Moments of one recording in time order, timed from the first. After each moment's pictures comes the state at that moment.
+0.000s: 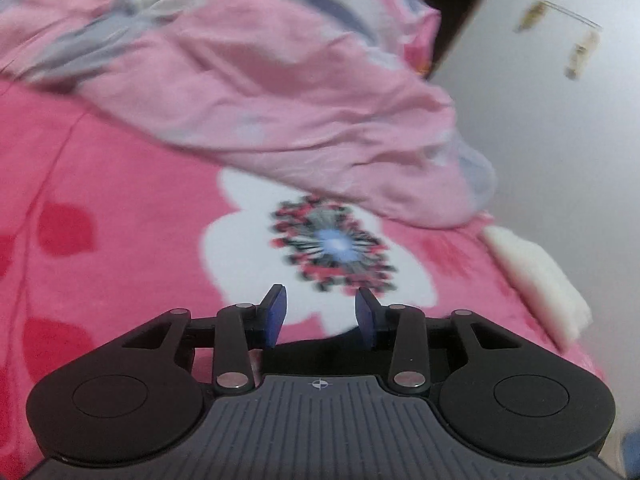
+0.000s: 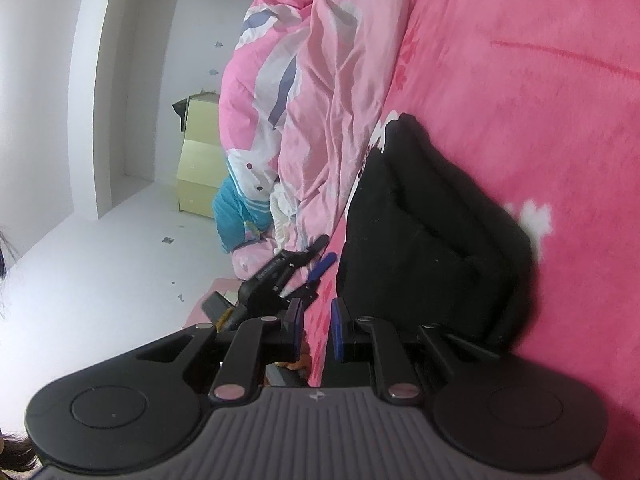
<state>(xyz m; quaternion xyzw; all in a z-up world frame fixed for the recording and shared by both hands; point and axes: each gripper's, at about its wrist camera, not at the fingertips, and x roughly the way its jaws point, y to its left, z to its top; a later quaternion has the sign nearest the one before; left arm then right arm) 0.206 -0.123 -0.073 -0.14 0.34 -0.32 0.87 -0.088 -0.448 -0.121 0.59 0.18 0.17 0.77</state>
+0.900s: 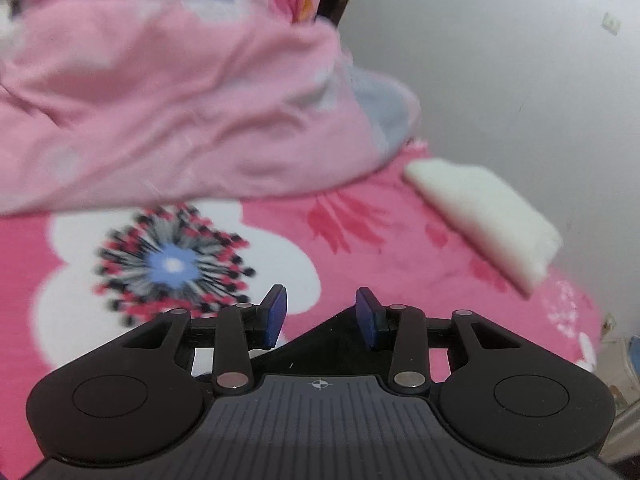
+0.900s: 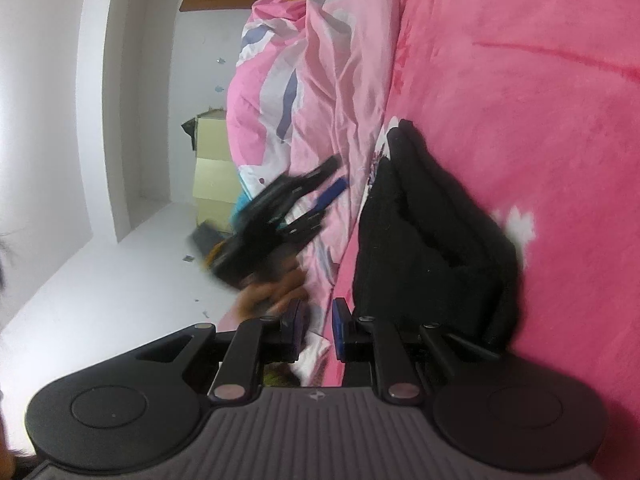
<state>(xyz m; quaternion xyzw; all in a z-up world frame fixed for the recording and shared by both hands) 0.204 -0.220 -0.024 -0.03 0.35 -0.40 0.85 -0.087 -0.457 -0.130 0.62 0.17 0.17 0.75</state>
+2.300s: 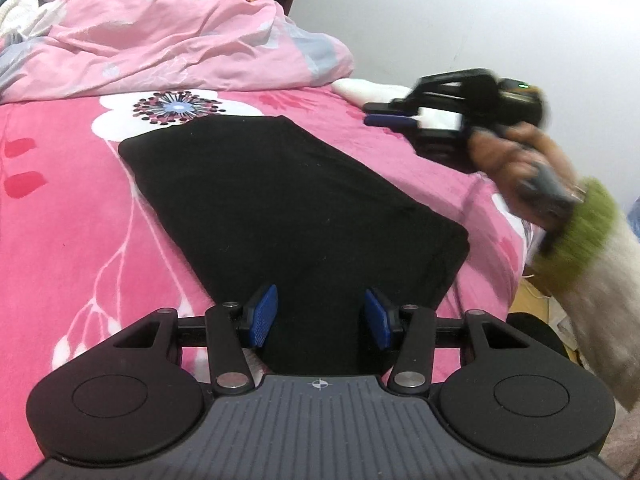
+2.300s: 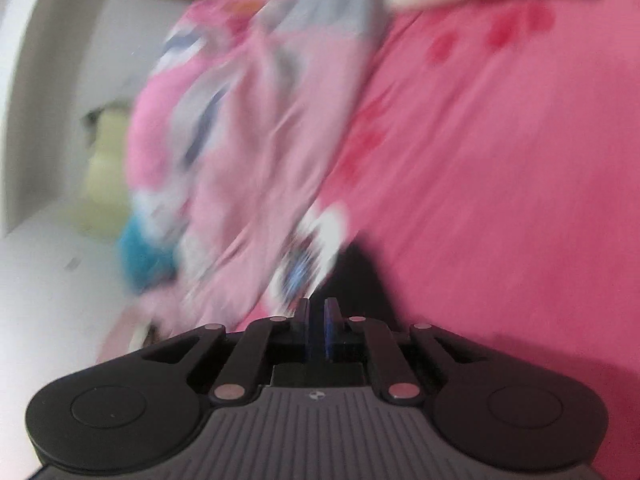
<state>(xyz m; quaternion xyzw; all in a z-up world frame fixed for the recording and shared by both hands) 0.002 -0.115 -0.083 0.01 0.35 -0.44 0.82 0.001 -0.501 -0.065 0.55 0.28 0.07 0.79</state>
